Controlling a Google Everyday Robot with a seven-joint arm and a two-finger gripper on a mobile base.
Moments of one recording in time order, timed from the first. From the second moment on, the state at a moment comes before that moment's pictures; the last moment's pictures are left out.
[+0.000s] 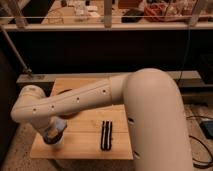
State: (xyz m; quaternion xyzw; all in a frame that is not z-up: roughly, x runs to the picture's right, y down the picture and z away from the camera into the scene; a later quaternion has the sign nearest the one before) arm -0.244 0.204 0.679 -0.31 -0.11 -0.31 0.89
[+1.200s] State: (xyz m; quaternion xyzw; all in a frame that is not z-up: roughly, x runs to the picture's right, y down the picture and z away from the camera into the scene) arm -0.245 0.206 0.672 -0.31 -0.10 -0.31 0.89
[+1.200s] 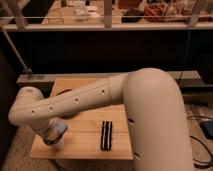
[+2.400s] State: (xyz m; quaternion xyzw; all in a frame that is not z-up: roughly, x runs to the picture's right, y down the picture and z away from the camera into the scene) arm -0.247 0.206 0.665 -0.30 -0.10 -0.31 0.90
